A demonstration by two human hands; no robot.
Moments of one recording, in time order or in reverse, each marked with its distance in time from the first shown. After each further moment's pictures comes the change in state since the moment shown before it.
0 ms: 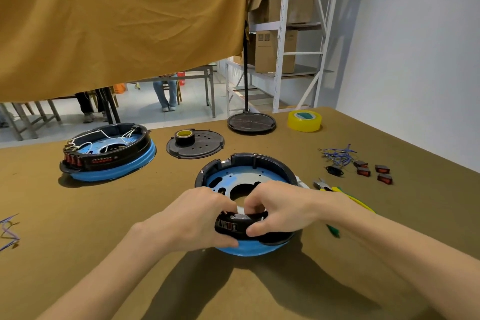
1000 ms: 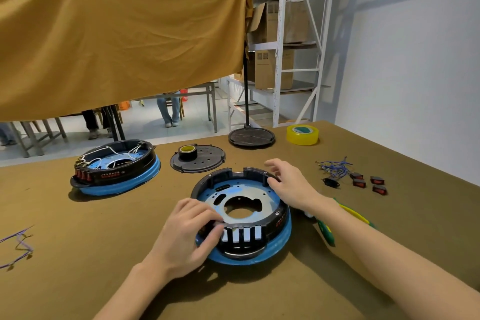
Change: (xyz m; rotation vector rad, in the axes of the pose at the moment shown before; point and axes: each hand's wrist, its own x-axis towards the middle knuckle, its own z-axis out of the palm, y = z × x) left_hand -0.029 -0.019 0.047 -0.115 0.637 0.001; right_hand 0.021 0.064 0.000 0.226 0.650 0.379
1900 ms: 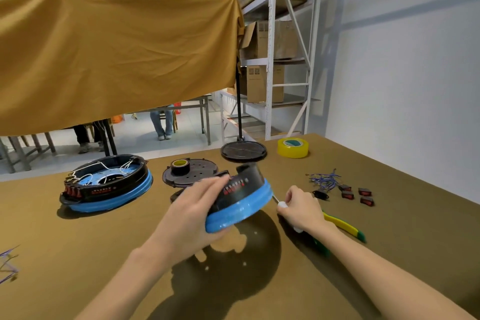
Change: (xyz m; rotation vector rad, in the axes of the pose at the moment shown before) left_hand 0.056 0.020 -0.020 0.082 -0.067 0.066; right_hand -0.014 0.041 -0.001 -0.235 0.082 0.345
